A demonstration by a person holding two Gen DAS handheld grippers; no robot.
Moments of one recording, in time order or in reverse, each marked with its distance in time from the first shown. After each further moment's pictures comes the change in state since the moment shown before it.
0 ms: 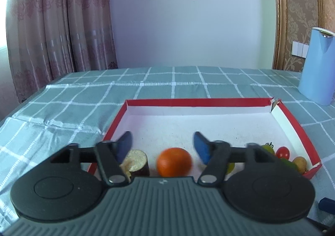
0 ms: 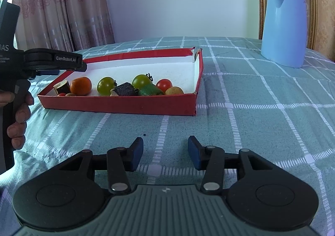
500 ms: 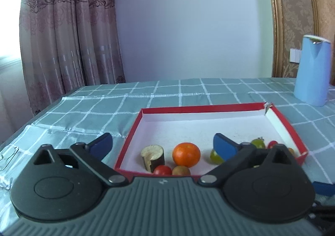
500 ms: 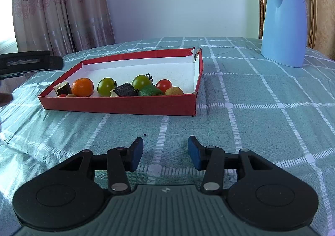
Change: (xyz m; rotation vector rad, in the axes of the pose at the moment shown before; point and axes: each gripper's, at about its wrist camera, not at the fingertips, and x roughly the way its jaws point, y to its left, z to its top) left arm -0.064 0.010 -0.012 0.020 -0.078 0.026; right arm 0.000 -0.002 0.000 0.007 -0.002 0.005
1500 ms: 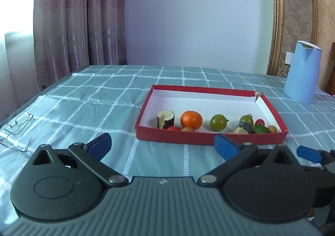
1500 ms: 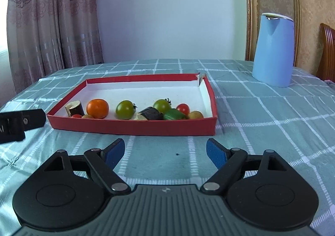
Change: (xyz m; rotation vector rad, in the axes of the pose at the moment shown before) left arm -0.063 0.035 -0.029 -0.091 0.070 -0.032; right arm -0.021 0.070 0.008 0.001 -0.120 -0.133
